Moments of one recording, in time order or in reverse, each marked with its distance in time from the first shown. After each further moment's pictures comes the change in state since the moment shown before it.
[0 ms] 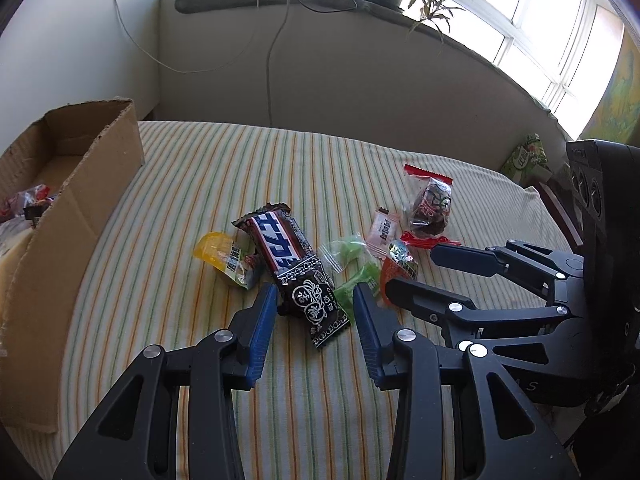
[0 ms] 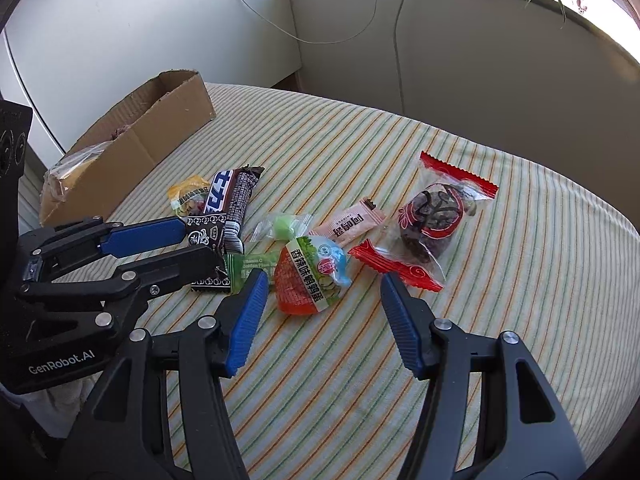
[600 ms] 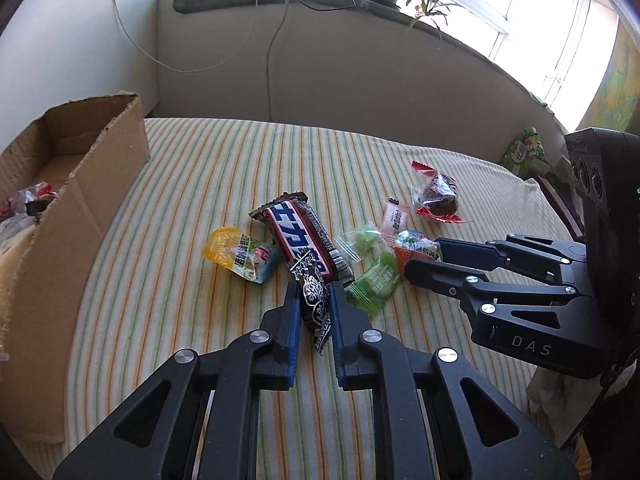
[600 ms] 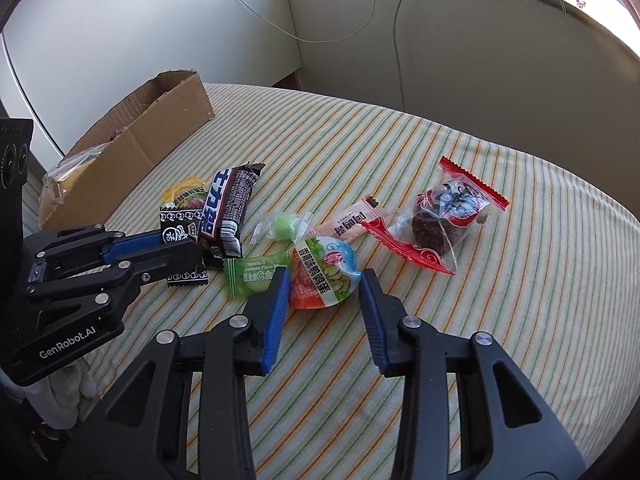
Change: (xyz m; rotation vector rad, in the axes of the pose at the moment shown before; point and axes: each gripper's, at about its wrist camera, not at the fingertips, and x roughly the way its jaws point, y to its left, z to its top) left arm -0.003 0.014 -0.010 0.019 -0.002 -0.017; right arm 0.006 -0.001 0.001 0.019 -0.001 0.010
